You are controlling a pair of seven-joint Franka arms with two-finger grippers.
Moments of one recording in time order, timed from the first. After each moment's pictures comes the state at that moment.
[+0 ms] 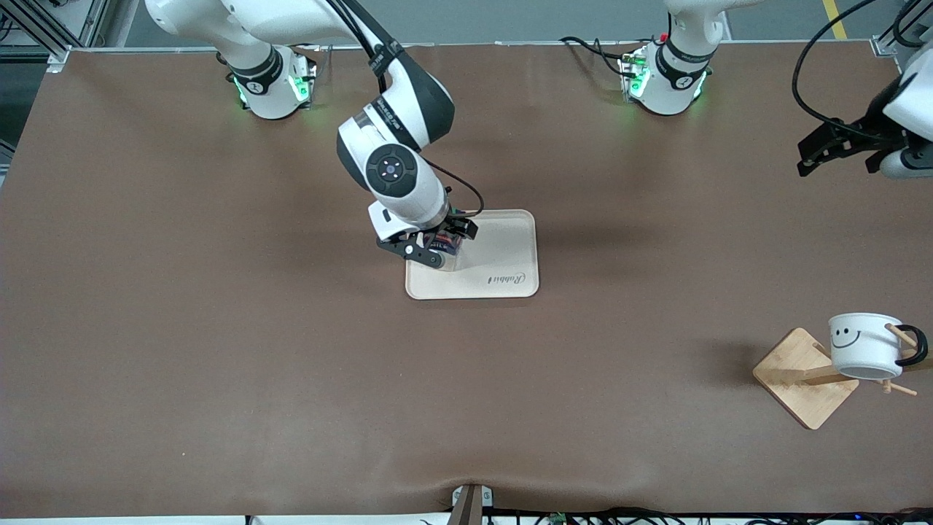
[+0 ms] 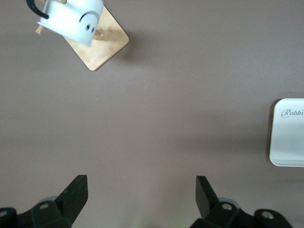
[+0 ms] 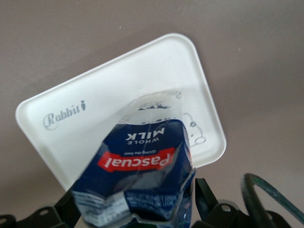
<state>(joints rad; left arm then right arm) 0.19 -0.18 -0.22 -1.75 0.01 1.61 -0.04 0.74 0.51 -0.02 -1.59 0.22 2.02 0.97</state>
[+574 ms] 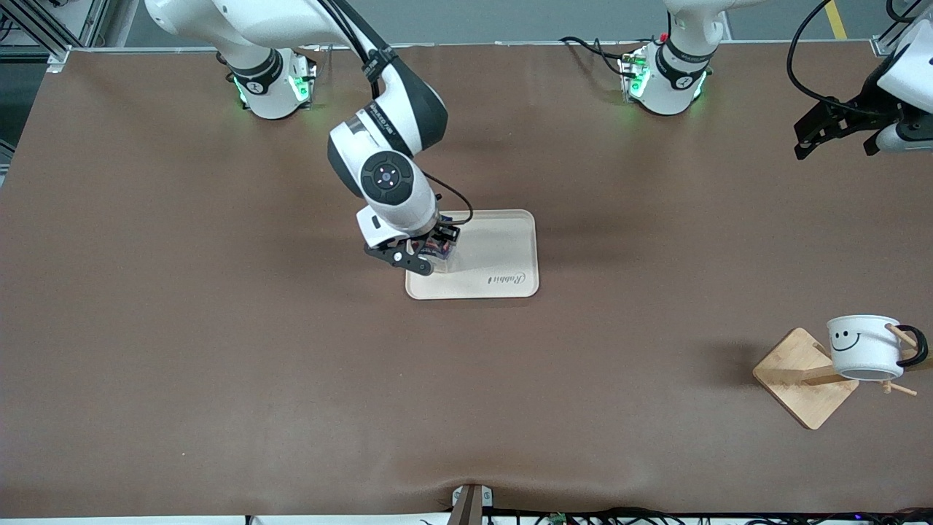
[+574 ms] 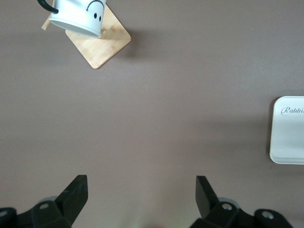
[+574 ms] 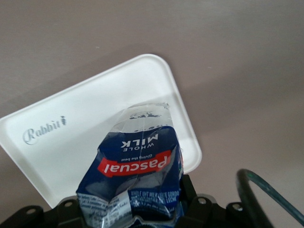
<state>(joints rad) 0.18 -0.22 -0.22 -1.78 0.01 1.60 -0.05 0.69 0.51 -0.04 -1.52 0.21 1.86 0.97</state>
